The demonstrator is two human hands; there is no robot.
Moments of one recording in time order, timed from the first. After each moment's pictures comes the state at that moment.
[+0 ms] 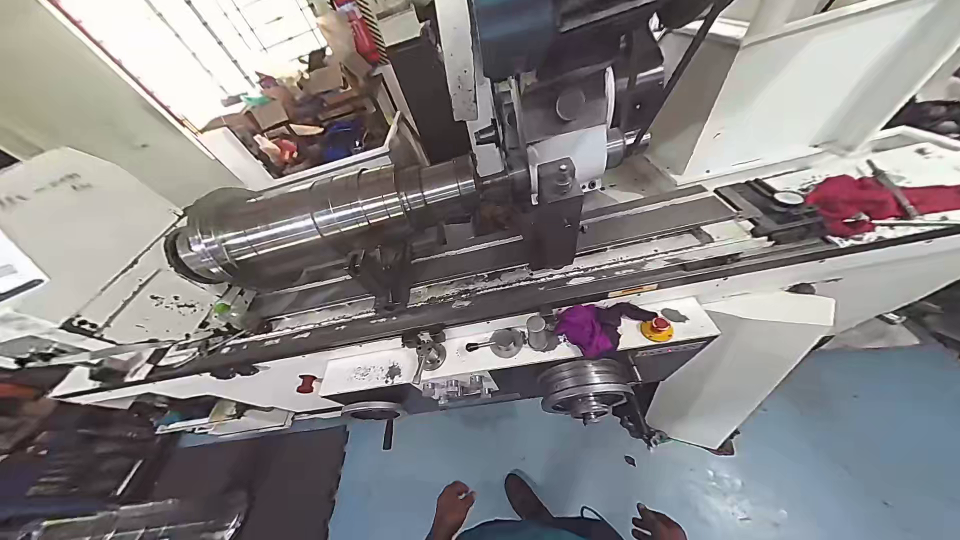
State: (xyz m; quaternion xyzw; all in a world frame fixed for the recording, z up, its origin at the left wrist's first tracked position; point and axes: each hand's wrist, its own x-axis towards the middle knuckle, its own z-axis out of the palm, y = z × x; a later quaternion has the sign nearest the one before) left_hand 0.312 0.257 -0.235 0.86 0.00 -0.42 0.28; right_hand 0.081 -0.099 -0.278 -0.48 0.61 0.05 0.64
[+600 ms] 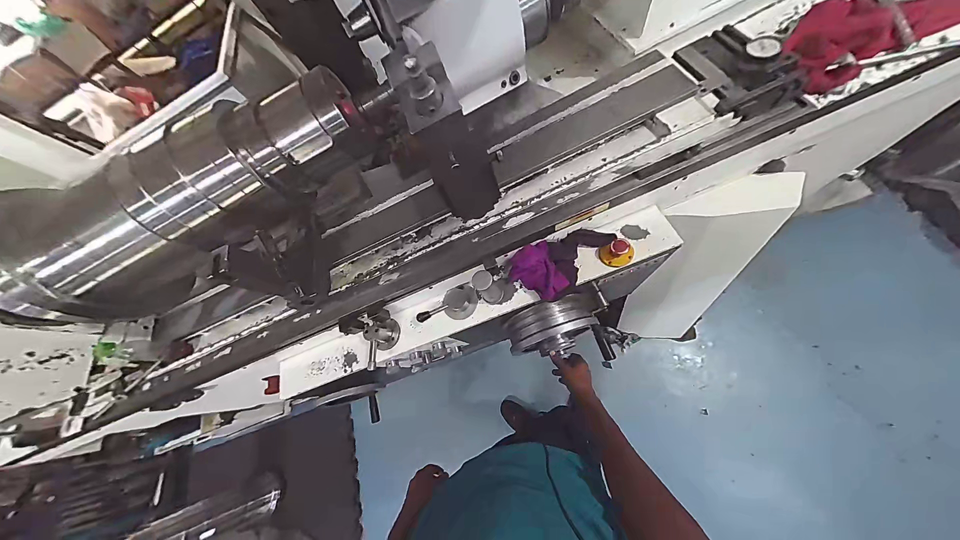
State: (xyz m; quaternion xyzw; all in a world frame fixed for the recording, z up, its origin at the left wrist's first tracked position) left_hand 0.312 0.273 -0.212 0.85 0.01 -0.52 0.09; right_hand 0.246 -0.132 -0.285 -0.54 0.55 0.03 0.64
